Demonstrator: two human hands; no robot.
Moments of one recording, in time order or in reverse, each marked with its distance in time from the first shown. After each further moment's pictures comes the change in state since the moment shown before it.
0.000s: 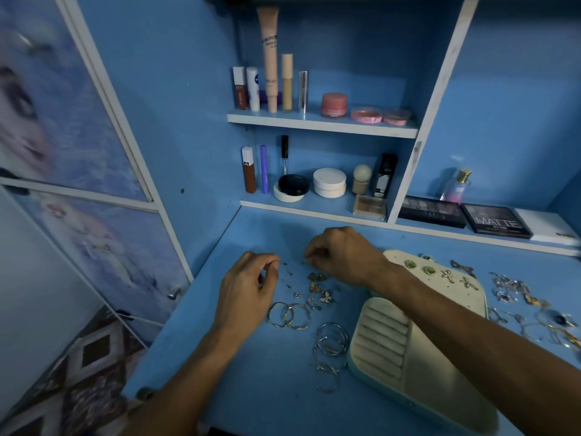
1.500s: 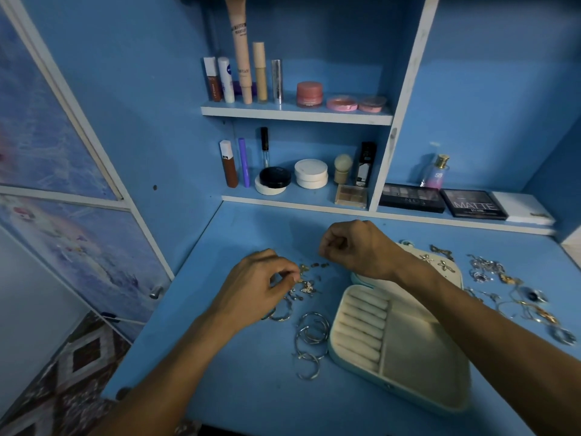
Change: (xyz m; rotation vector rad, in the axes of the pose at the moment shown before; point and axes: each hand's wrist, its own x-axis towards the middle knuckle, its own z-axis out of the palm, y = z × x) left_hand 0.012 0.027 0.003 -0.001 -0.407 0.151; right_hand -0.035 0.036 -0.020 0.270 0.023 0.050
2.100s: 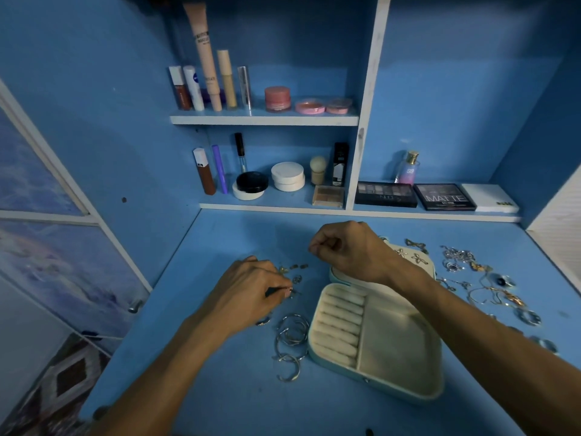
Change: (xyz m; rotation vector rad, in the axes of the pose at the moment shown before) left_hand 0.014 0.014 0.005 0.193 -0.163 0.179; right_hand -0.025 0.005 -0.011 0.037 0.123 0.023
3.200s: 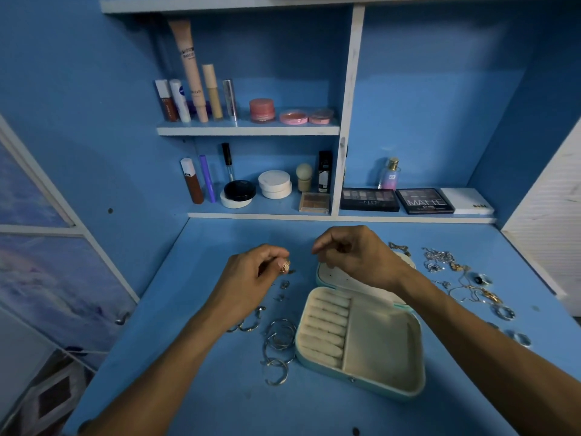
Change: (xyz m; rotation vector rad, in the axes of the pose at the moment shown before) left_hand 0.020 0.029 -0.009 -0.481 0.155 -0.292; right_hand -0.026 0.001 -0.020 0.257 0.044 0.122
